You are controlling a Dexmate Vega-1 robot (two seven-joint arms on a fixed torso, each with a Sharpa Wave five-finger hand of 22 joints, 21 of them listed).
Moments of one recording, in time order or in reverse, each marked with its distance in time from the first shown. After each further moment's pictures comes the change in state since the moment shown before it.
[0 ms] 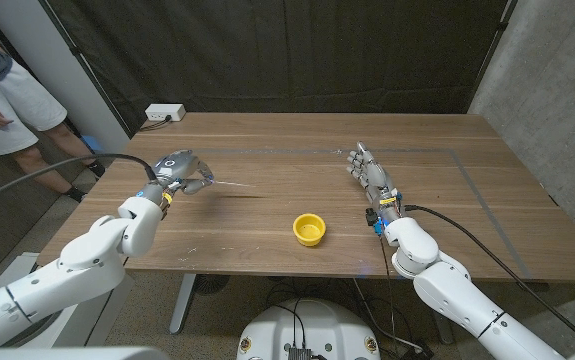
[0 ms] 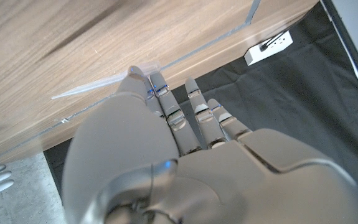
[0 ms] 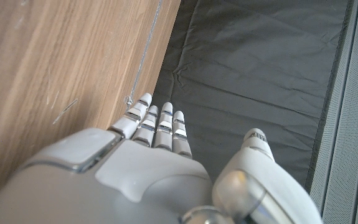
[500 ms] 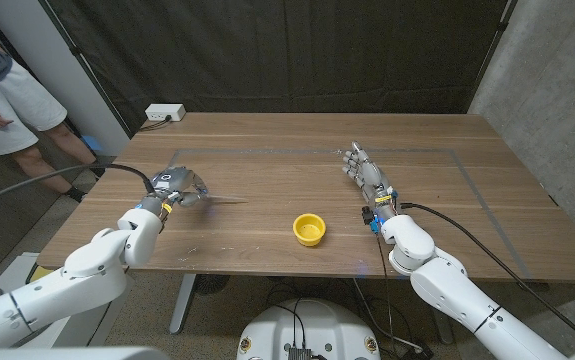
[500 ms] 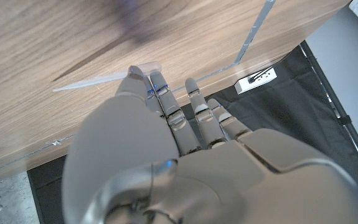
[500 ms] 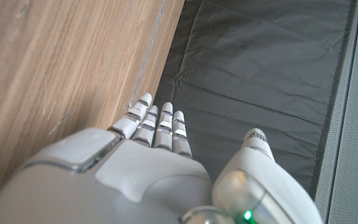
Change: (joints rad) left arm -0.003 0.021 0.065 0.014 -0.075 0.082 0.031; left_hand 0.000 0.000 0.000 0.000 0.000 0.003 0.003 0.000 0.001 0.000 0.000 0.000 0.000 0.000 0.000 0.000 0.000 0.000 0.000 0.000 0.000; right arm 0.027 0.003 -0.020 0.003 0.003 -0.036 0.004; right_hand 0.000 0.000 0.000 0.000 0.000 0.000 0.000 0.000 0.000 0.000 0.000 0.000 0.000 0.000 0.000 0.000 0.000 0.000 0.000 0.000 0.000
